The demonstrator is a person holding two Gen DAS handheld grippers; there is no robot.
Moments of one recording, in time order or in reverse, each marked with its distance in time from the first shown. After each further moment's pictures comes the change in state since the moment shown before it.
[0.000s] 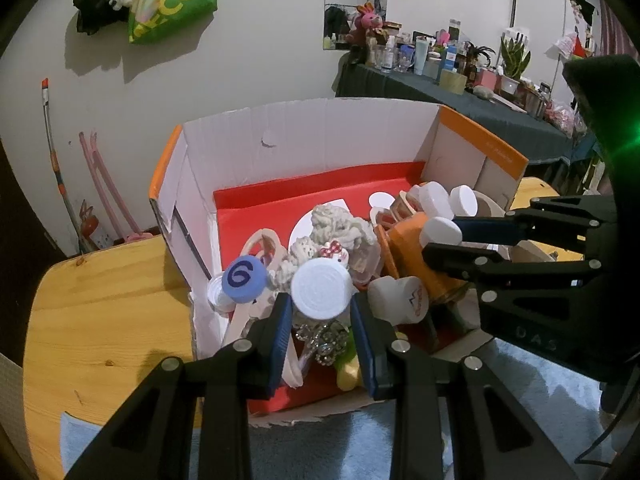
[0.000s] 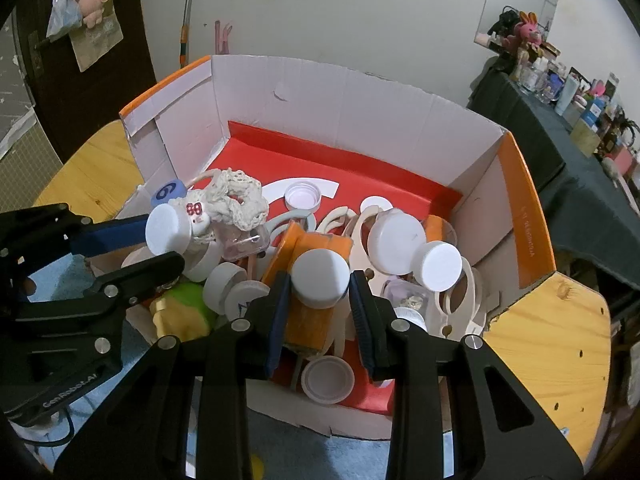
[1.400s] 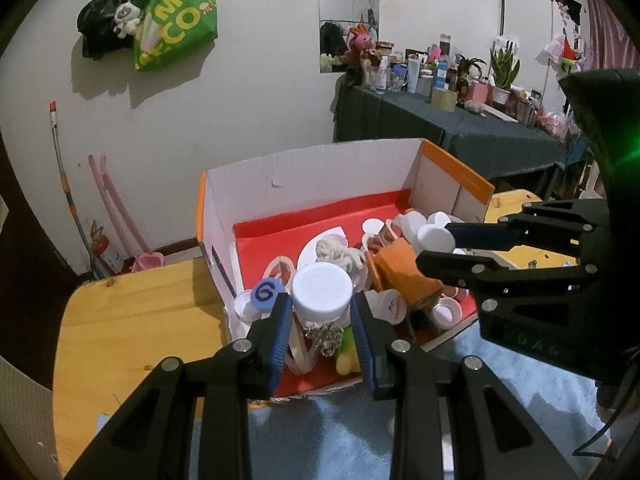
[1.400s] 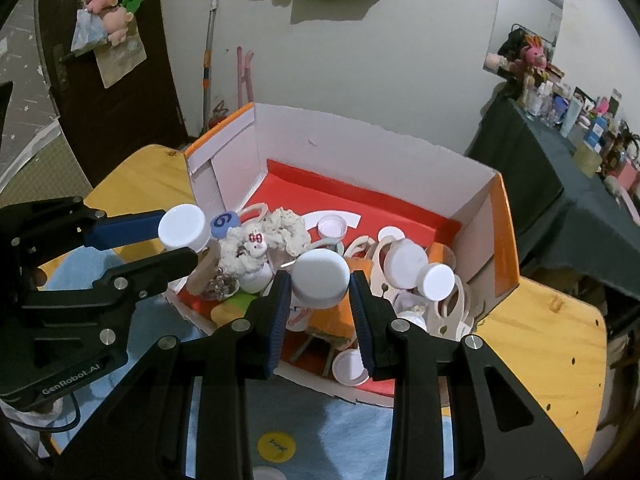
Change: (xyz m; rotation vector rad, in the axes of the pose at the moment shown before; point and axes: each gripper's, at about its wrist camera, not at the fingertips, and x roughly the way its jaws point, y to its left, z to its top) left arm -0.054 -0.003 0.011 0.034 -0.056 0.018; right arm -0.049 0.011 0.004 -0.012 -0.082 0.055
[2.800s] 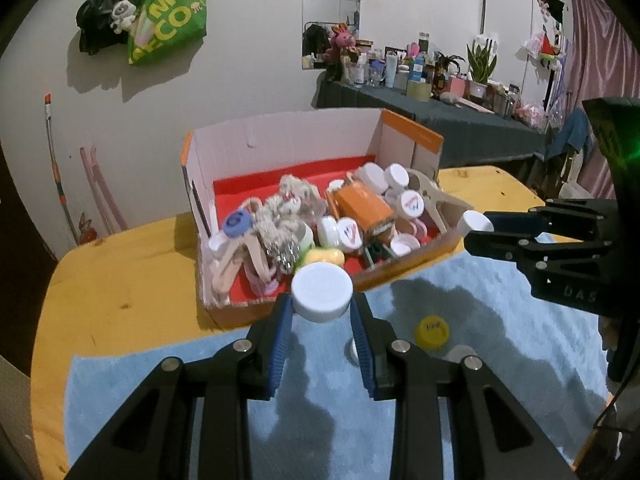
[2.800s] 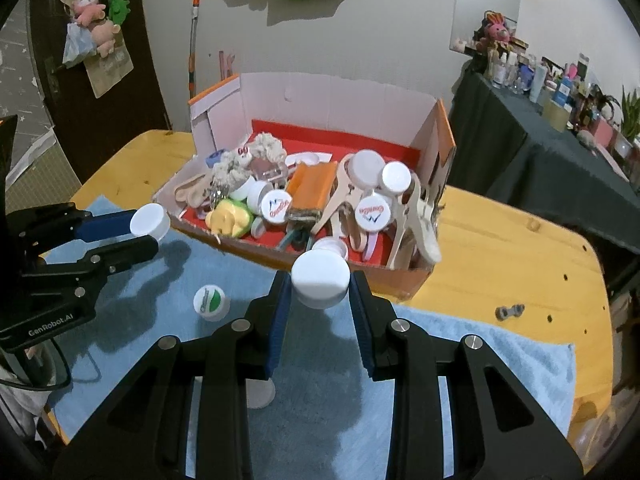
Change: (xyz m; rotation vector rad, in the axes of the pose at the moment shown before) left arm -0.032 -0.021 -0.064 0.012 -0.021 -0.055; right arm -0.043 -0.012 -0.077 0.072 -0.025 -0.026
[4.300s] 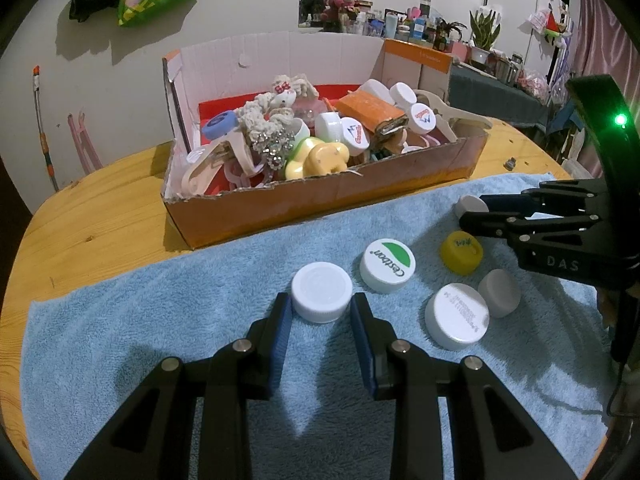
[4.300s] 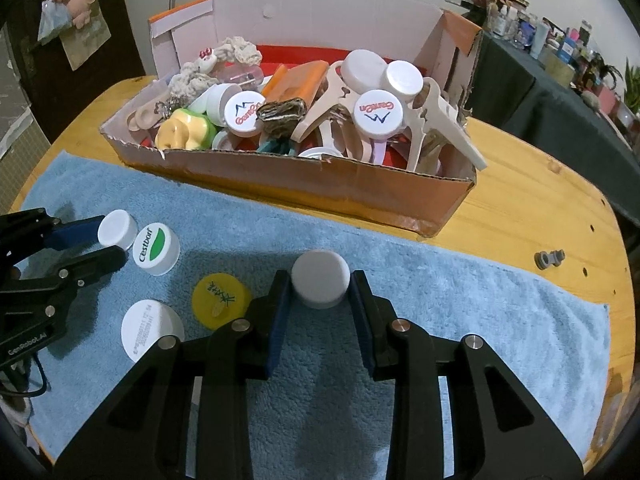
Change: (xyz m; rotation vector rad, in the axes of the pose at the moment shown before) left arm 0.045 0.001 -0.061 -0.001 0.121 -0.025; right arm 0.053 0.002 -0.046 0.029 0.148 -0.033
